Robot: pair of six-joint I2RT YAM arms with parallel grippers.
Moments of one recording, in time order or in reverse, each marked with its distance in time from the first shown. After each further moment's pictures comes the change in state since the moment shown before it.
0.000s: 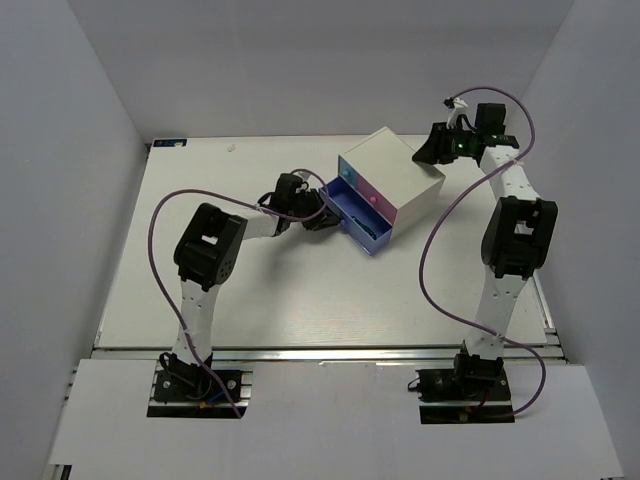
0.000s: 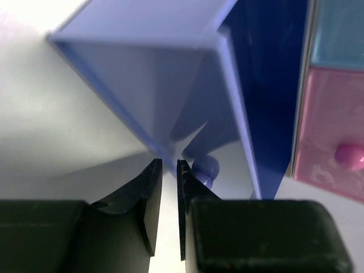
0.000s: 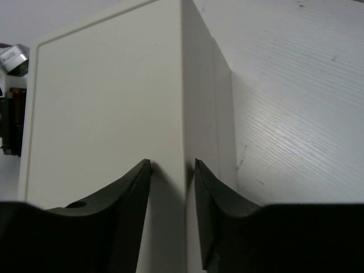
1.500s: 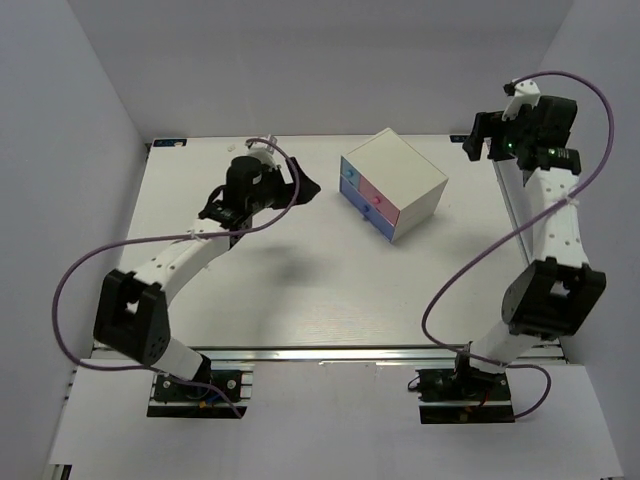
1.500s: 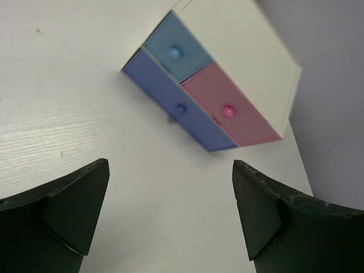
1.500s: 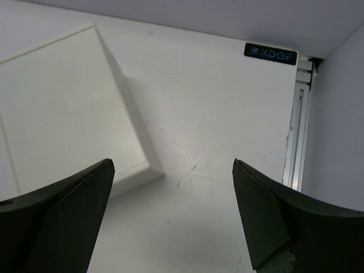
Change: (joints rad) left arm 0.035 -0.595 -0.192 -0.171 -0.256 0.337; right arm -0.121 -0.449 -0.202 -0.050 0.381 -0.066
